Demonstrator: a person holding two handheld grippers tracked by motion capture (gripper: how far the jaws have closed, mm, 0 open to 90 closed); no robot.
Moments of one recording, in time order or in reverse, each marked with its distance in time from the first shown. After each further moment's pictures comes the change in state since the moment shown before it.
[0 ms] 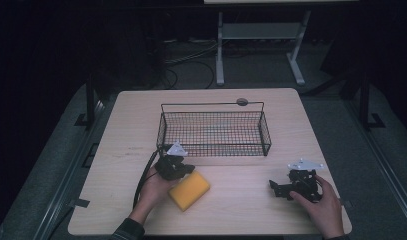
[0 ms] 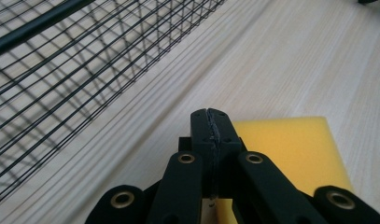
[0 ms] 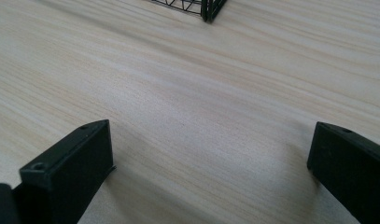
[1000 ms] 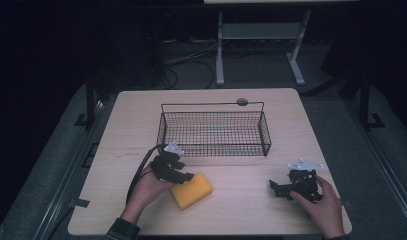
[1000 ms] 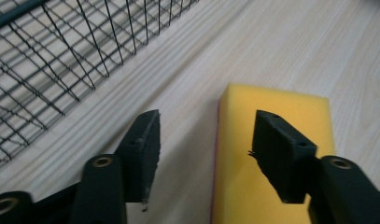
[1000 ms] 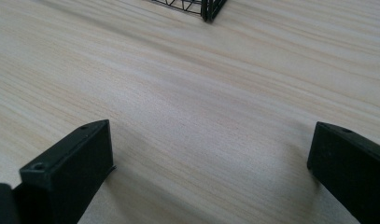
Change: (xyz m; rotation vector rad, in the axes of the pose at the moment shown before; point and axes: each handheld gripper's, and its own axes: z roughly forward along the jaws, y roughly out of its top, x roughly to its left) left arm 0.003 0.001 -0.017 0.099 -0.018 -0.052; right arm 0.000 0.000 0.000 0.000 0.000 0.000
